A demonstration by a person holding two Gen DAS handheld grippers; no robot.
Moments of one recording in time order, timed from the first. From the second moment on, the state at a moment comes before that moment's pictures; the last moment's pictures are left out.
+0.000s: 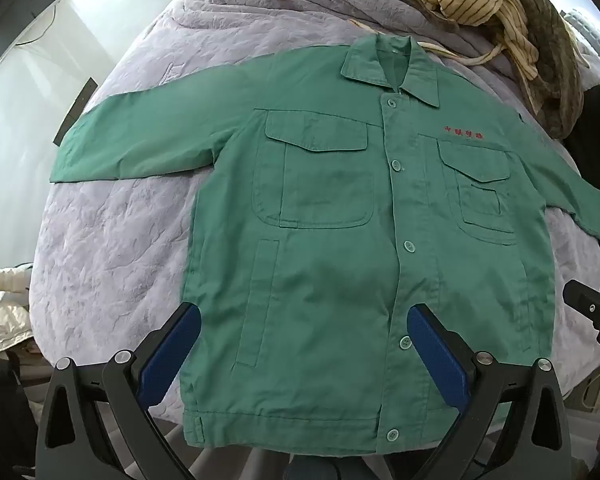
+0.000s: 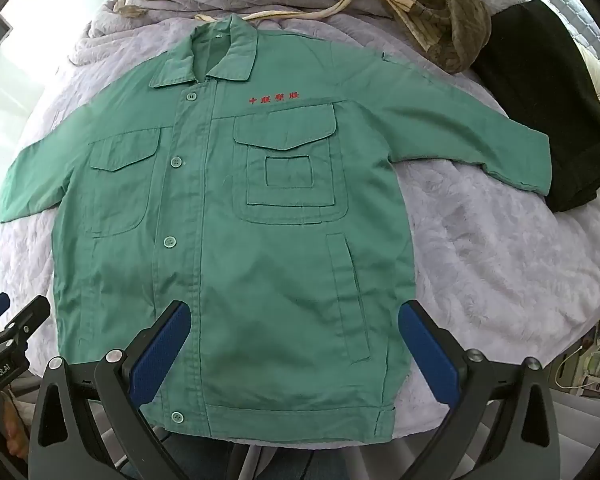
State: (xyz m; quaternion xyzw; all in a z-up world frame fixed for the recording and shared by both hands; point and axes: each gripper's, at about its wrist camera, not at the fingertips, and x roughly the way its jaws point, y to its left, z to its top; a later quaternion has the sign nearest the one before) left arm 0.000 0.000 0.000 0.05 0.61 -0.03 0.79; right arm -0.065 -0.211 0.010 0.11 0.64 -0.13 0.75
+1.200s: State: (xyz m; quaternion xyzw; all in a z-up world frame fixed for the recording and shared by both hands) left arm -0.008 0.000 0.000 0.05 0.61 -0.04 0.79; right arm -0.074 -0.204 0.007 0.12 0.64 -0.13 0.75
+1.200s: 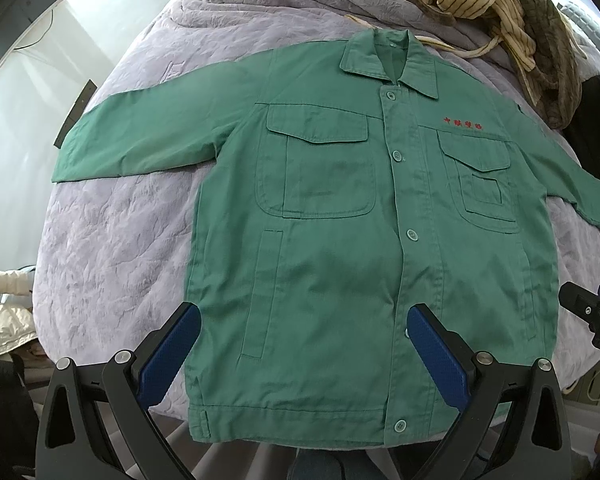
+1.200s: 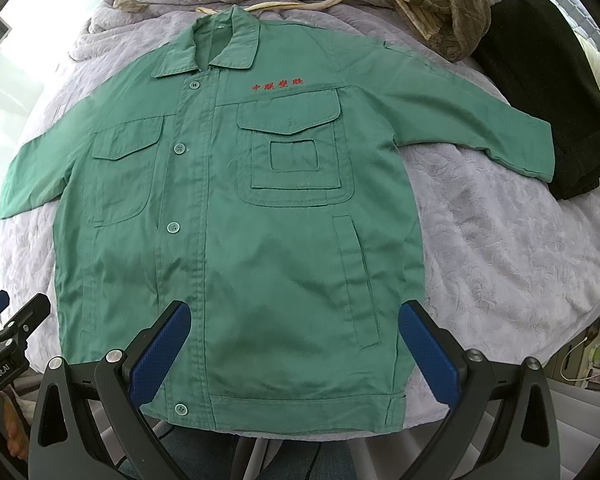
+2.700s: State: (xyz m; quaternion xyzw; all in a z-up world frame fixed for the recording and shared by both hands) left arm -0.006 0.002 -0.006 0.07 0.64 -0.03 0.77; right arm -0.072 -0.203 -0.004 0.12 0.66 -0.13 0.73
